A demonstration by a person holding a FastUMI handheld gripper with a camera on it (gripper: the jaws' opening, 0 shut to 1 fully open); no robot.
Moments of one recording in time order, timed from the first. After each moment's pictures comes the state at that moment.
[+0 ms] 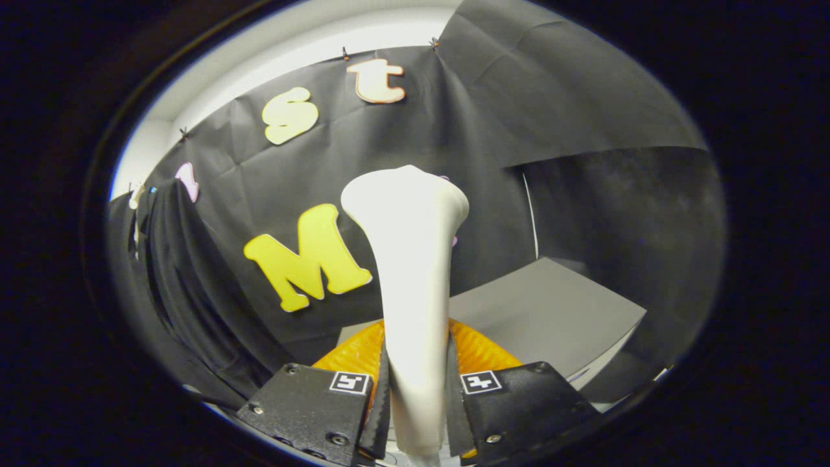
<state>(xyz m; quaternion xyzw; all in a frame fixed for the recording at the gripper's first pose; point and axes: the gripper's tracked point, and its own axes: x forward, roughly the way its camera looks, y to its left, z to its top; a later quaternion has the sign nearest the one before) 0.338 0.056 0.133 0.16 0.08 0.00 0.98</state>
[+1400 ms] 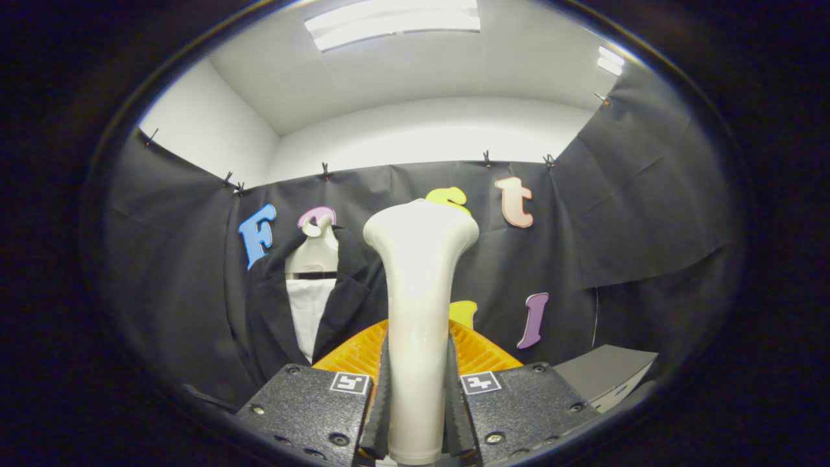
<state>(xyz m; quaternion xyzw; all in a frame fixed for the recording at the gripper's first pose) 0.174 0.363 0.264 0.03 -0.16 0.10 0.98</state>
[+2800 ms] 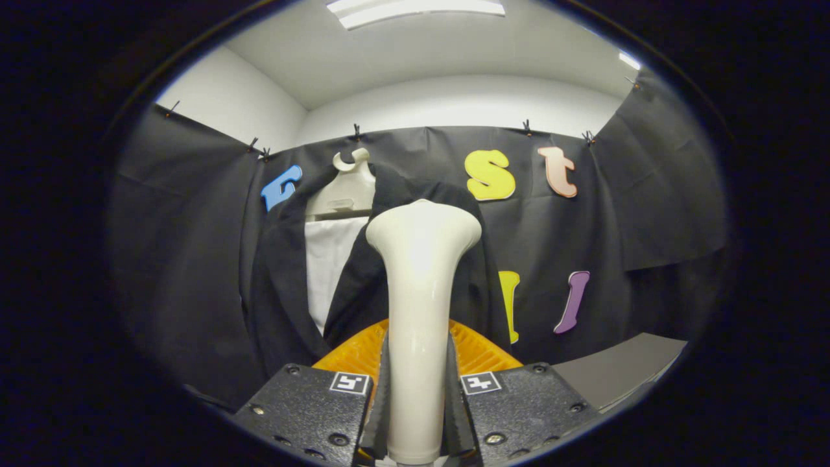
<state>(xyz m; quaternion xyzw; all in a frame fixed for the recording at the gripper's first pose) 0.251 0.419 0.178 -0.01 -0.10 0.15 0.98</state>
